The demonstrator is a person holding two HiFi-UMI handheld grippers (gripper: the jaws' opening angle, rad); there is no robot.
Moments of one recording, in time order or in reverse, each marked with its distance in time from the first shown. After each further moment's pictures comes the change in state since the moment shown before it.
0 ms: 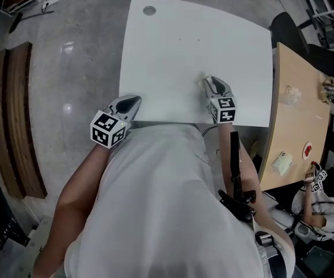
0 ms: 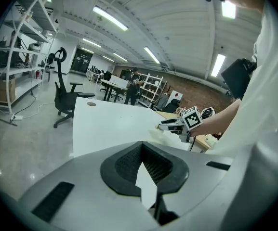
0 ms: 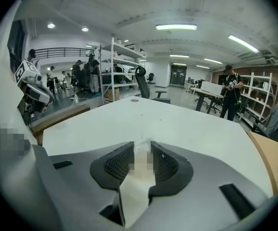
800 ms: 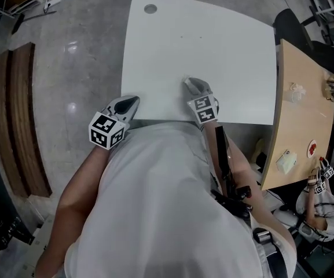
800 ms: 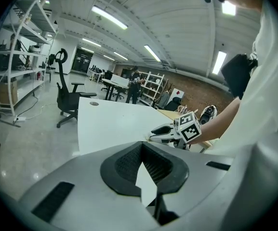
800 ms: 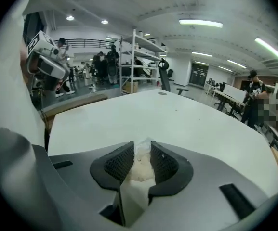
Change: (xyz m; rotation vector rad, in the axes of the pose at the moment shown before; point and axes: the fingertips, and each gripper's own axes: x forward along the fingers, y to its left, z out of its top) left arm -0.013 0.005 -0.002 0.010 0.020 0.021; right arm 0.041 0.096 -0.017 -0.174 0.068 0.155
